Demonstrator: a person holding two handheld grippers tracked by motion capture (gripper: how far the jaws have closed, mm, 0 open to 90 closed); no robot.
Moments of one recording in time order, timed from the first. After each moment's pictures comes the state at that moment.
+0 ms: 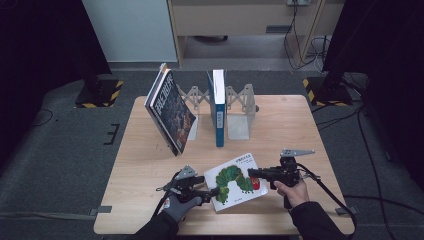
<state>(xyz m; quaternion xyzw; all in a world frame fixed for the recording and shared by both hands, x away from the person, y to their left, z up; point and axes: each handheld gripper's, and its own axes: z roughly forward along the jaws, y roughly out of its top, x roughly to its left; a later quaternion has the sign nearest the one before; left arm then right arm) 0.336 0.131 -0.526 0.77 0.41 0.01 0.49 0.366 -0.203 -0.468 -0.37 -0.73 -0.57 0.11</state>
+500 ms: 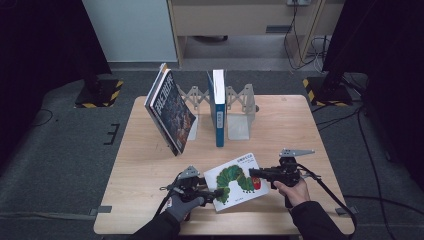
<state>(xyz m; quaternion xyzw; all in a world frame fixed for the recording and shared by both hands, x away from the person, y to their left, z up) 0.341 0.124 -0.536 0.76 0.41 -0.02 0.51 0.367 -0.204 -0.470 -0.38 -0.74 -0.54 0.08</state>
